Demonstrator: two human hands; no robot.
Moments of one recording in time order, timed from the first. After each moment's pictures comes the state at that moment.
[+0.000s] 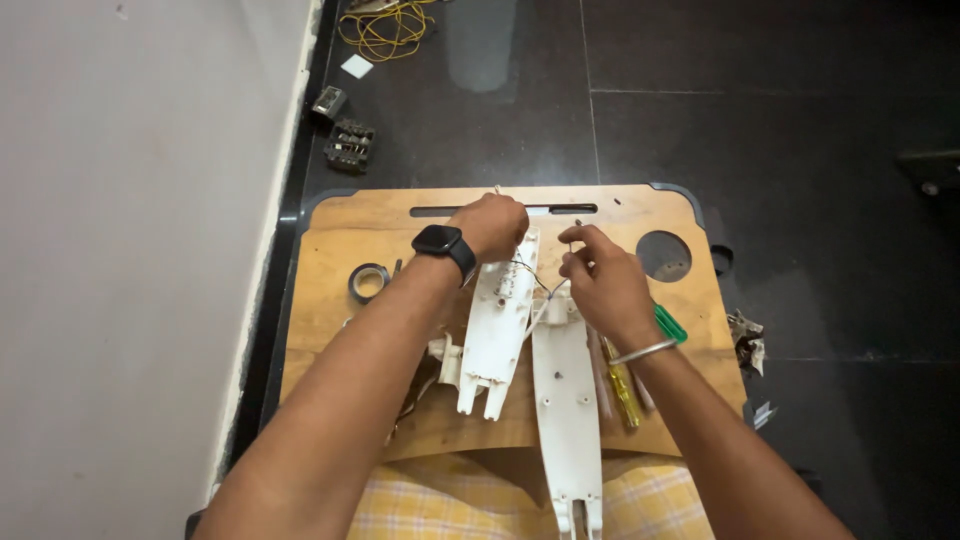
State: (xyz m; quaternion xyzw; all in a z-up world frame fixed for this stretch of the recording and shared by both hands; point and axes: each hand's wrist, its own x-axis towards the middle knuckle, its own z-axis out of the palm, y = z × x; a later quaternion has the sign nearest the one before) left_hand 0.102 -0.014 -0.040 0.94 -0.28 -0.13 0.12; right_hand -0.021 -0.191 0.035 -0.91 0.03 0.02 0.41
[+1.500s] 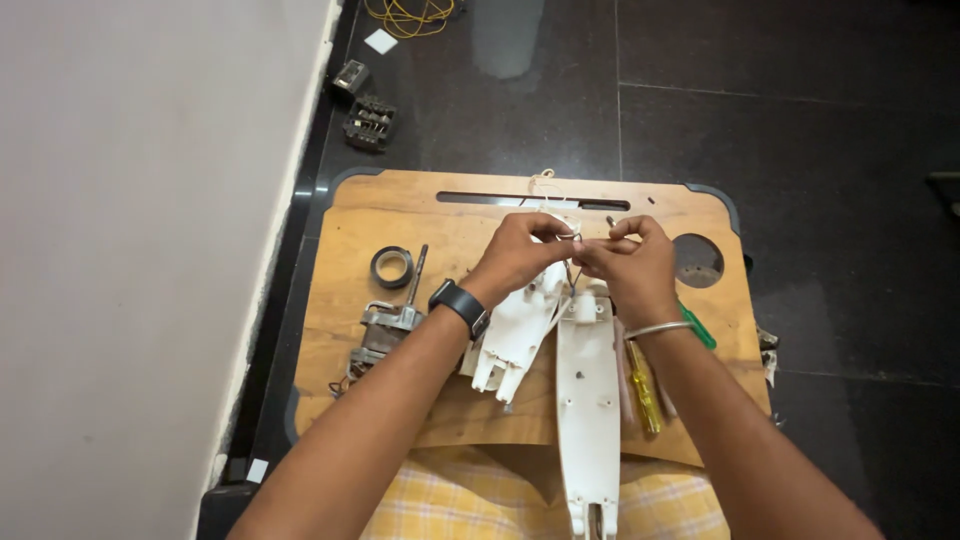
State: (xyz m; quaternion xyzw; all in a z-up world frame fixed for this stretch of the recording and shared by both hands) left_hand 0.038 -0.017 -0.053 0.75 -0.09 -0.09 0.65; right_hand 0.013 -0.196 -0.021 -0.69 0.09 0.03 0.72
